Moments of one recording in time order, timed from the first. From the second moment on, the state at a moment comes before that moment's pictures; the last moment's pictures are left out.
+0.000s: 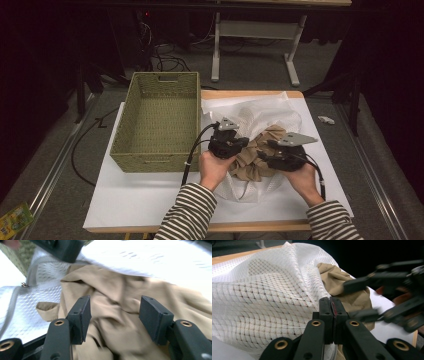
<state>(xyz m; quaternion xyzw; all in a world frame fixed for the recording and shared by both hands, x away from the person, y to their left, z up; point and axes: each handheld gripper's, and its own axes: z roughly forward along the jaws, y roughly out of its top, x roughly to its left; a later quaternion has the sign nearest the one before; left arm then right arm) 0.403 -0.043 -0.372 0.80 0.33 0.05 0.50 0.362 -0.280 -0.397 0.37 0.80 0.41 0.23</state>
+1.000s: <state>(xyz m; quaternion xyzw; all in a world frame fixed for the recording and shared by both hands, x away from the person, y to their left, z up) 0.405 -0.057 -0.351 0.79 0.32 0.03 0.53 0.385 -0.262 -0.411 0.36 0.82 0.43 0.14</state>
